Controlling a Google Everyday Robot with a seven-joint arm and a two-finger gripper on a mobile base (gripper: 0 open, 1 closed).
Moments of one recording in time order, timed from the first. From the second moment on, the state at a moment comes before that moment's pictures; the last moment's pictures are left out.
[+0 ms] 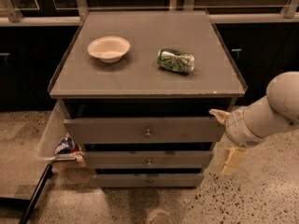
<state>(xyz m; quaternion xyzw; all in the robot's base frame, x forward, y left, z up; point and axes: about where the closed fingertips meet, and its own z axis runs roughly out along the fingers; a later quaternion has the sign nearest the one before) 0.461 -0.209 0.731 -0.67 0.70 0.06 0.22</state>
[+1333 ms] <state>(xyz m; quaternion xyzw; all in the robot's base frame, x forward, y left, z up) 0.514 -0.183 0.695 -0.71 0.65 0.01 0.28</state>
